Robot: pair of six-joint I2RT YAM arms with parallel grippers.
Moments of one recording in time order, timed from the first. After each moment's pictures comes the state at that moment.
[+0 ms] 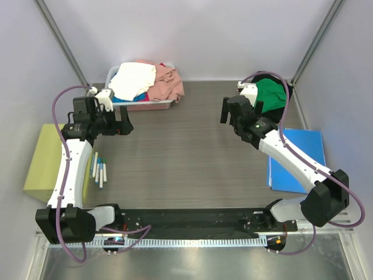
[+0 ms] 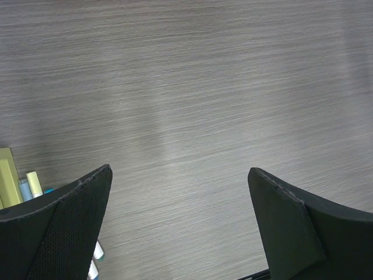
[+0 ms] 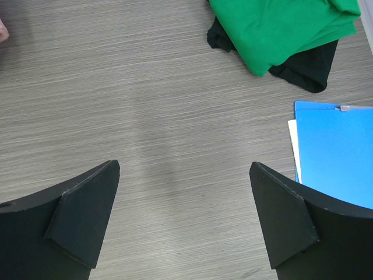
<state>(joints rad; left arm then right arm) 0.06 1.18 1.21 -0.75 0.33 0.01 0.54 1.35 1.18 -0.44 0.63 0.38</state>
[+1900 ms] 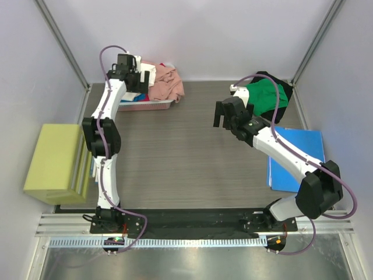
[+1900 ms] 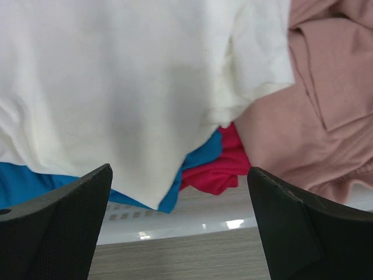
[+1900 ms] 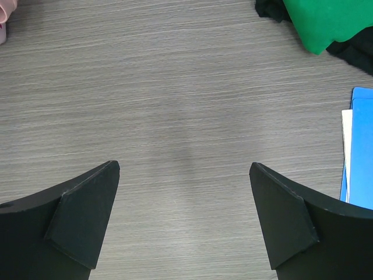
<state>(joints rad) -0.10 2.30 2.26 -0.76 -0.01 0.05 0.54 1.43 1.17 -0.42 0.48 0.42</state>
